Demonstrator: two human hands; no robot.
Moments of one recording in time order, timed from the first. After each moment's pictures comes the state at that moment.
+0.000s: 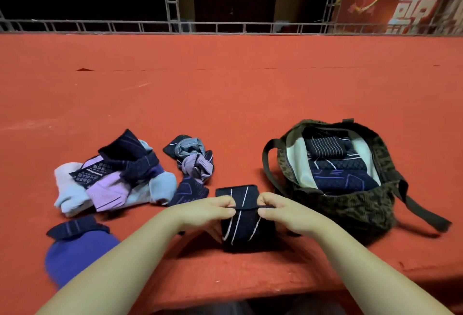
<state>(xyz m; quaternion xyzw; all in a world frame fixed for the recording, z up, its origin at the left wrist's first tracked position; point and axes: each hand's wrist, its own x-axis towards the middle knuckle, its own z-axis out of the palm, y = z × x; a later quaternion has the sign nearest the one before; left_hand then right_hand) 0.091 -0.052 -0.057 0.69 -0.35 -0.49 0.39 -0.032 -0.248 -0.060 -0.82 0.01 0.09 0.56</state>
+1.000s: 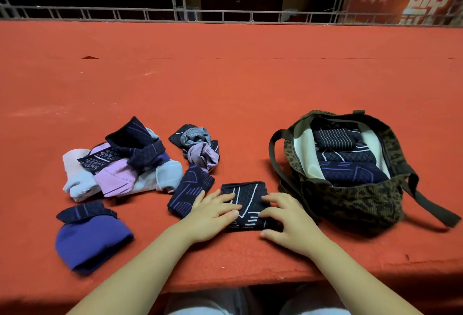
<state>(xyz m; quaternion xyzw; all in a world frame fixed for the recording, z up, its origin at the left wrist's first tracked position) 0.083 -0.038 -0.112 0.87 -0.41 -0.16 0.19 -0.044 -0.247 -0.127 -0.97 -0.03 -0.13 0.19</state>
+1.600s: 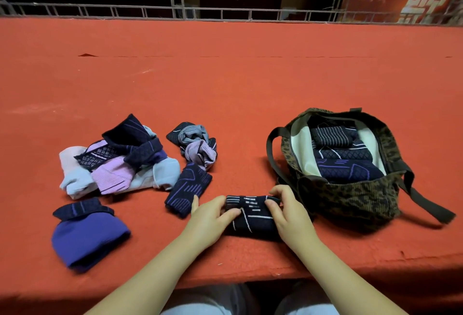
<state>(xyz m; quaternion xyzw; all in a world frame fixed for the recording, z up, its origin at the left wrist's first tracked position) 0.052 -0.046 -0.111 0.89 -0.29 -0.09 0.35 -0.052 -0.219 -0.101 -0.89 0.17 -0.19 0.38</state>
